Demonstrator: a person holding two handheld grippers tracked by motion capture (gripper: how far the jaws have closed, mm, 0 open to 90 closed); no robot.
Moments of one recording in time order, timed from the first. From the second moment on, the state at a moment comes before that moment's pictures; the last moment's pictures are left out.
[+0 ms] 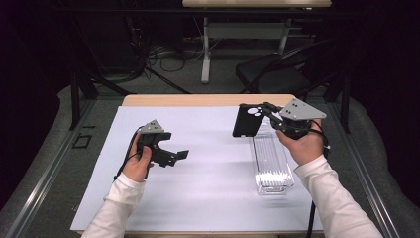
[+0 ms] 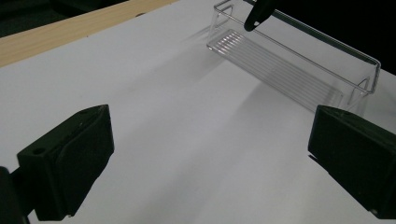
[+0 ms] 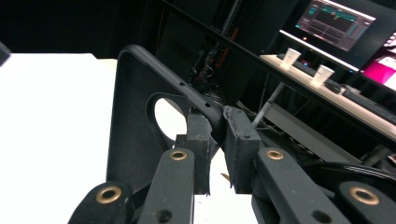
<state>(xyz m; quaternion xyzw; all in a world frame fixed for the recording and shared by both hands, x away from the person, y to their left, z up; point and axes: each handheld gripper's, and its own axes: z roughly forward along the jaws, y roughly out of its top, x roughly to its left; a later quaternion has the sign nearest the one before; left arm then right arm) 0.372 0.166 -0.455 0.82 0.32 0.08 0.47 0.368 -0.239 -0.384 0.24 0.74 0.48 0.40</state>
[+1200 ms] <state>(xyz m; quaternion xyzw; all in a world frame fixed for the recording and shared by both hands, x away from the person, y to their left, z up) 0.373 0.168 -0.455 0.82 0.32 0.08 0.47 0.406 -0.283 -0.417 0.26 0.75 0.41 0.45</state>
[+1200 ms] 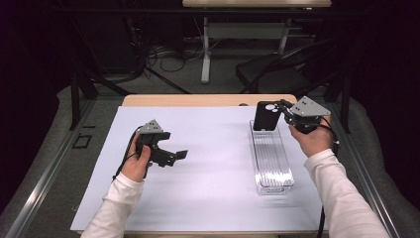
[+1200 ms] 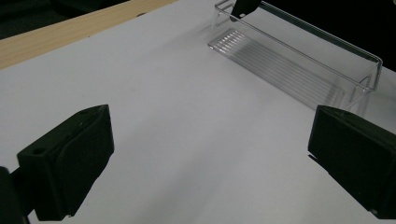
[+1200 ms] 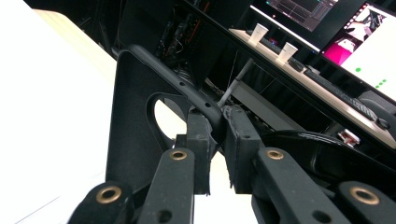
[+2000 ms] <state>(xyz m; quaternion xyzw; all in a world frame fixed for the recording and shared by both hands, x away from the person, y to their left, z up) 0.372 0.169 -0.455 0.82 0.32 0.08 0.47 0.433 -0.275 -0.445 0.26 0.76 0.39 0.44</state>
